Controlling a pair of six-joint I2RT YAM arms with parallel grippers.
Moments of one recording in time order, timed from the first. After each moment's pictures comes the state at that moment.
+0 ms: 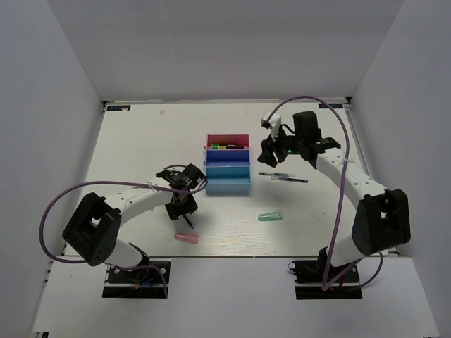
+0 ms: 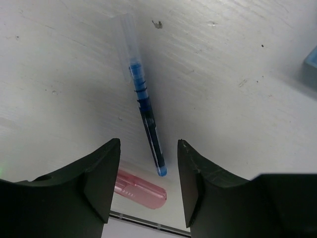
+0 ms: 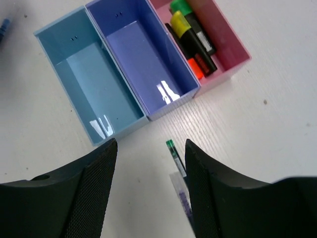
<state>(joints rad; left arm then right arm) -0.67 1.43 0.84 -0.83 -0.28 -1.07 0.36 1.50 1.16 -0.36 -0.62 -0.46</state>
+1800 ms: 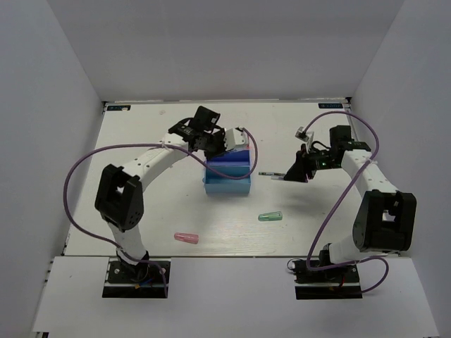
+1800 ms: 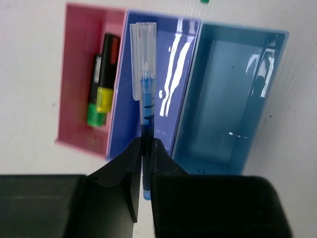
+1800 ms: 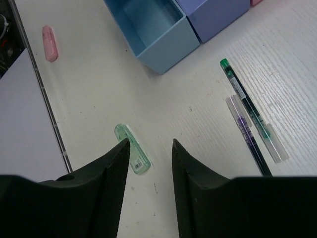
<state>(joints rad) -0.58 1.76 1.48 -0.60 0.31 0.80 0.00 1.49 1.07 -0.80 -1.02 -0.67</state>
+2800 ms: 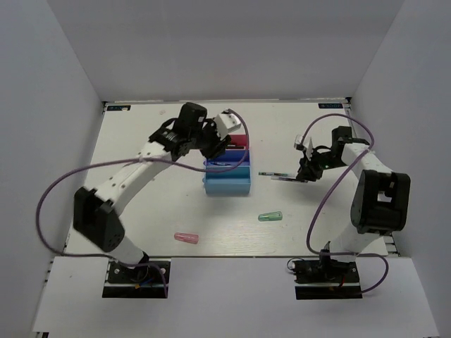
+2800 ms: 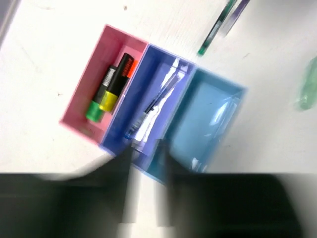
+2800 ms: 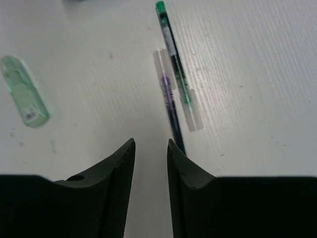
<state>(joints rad) -0.58 1.66 1.46 -0.51 0.32 0.52 -0.08 1.60 1.08 -0.81 -0.86 -1.17</state>
